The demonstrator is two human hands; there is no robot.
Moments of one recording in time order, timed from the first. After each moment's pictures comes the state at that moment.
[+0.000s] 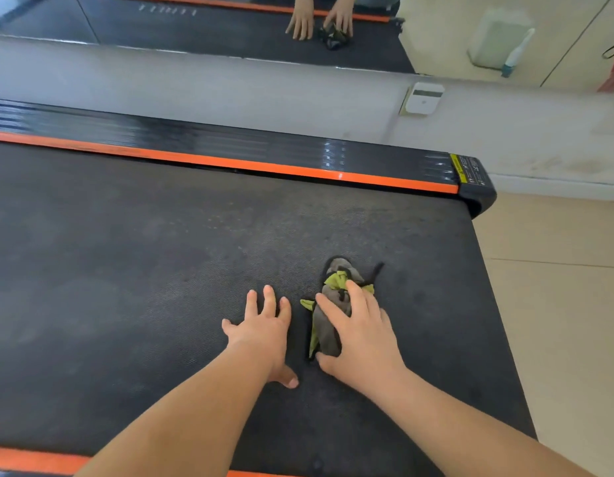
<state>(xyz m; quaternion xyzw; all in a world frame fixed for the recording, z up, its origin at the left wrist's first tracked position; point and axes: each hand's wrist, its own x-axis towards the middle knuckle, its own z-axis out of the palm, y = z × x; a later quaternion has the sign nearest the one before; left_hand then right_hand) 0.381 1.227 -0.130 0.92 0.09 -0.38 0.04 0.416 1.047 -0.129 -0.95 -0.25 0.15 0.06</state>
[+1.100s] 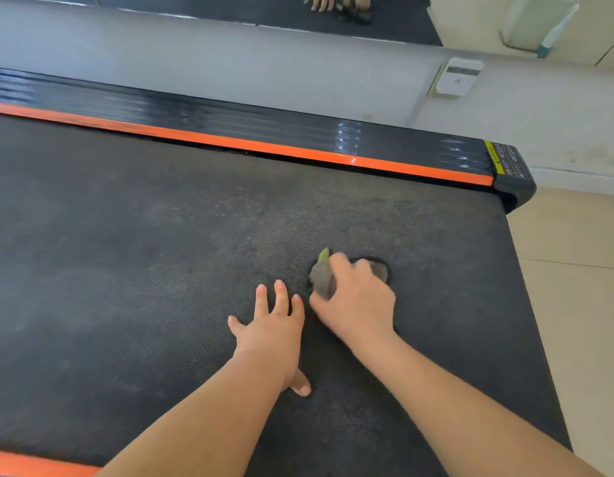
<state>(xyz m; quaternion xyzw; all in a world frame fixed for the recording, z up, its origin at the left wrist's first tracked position) 0.382 1.228 -0.137 0.92 0.09 -0.38 0.06 0.466 1.101 -0.165 -0.97 -0.19 -0.02 0.13</state>
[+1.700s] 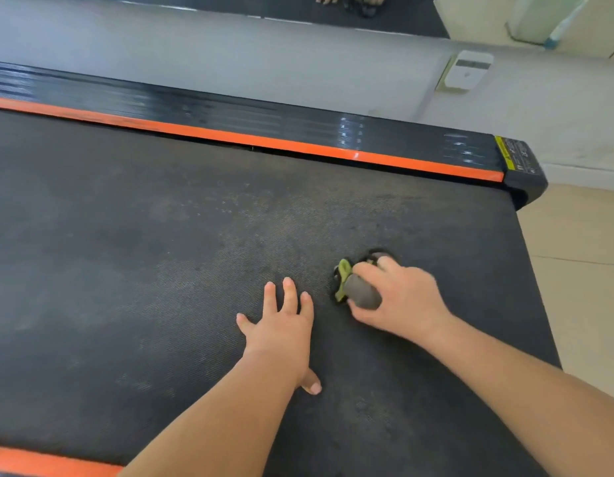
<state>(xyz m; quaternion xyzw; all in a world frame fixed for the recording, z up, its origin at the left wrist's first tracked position) 0.384 1.228 -0.137 0.92 0.09 -0.38 0.07 0.501 1.044 -0.160 -0.93 -0.35 0.00 0.07</state>
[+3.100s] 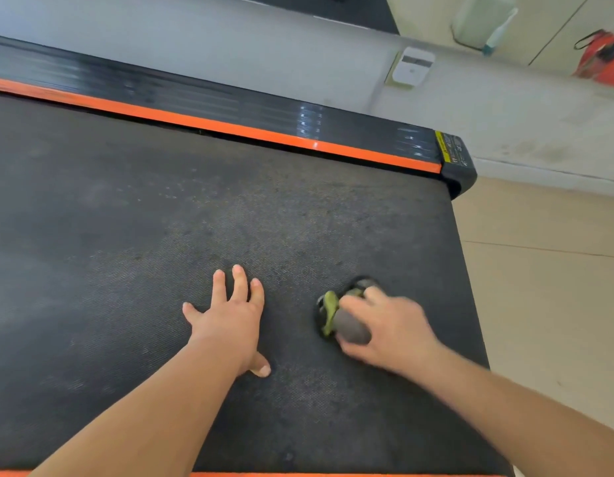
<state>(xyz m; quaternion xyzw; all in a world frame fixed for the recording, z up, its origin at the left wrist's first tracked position) 0.382 1.226 -0.137 0.92 0.09 -0.38 0.05 0.457 0.965 -0.158 -0.93 -0.36 0.01 0.04</state>
